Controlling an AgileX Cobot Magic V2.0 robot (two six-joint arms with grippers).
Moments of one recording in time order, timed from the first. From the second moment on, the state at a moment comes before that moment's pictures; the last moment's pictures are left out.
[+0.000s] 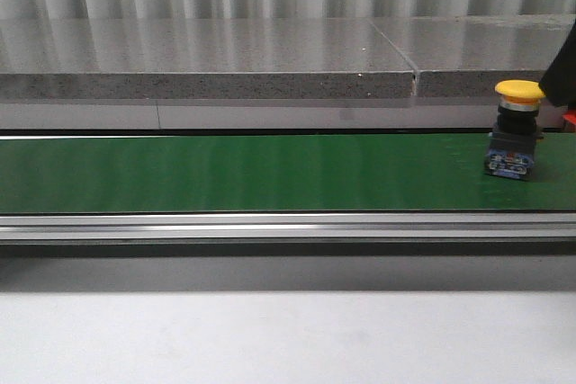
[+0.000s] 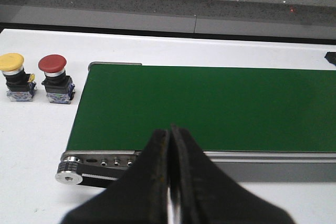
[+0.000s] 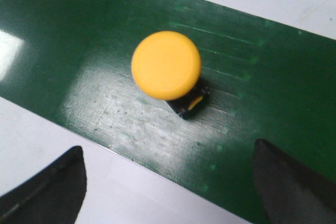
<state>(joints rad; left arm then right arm) -0.04 0.37 -0.42 -0.09 0.52 0.05 -0.07 1.30 -0.88 0.55 0.72 -0.70</state>
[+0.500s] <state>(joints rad) -0.04 0.37 -0.42 -0.09 0.52 0.05 -0.02 1.43 -0.88 0.56 0.47 -0.71</state>
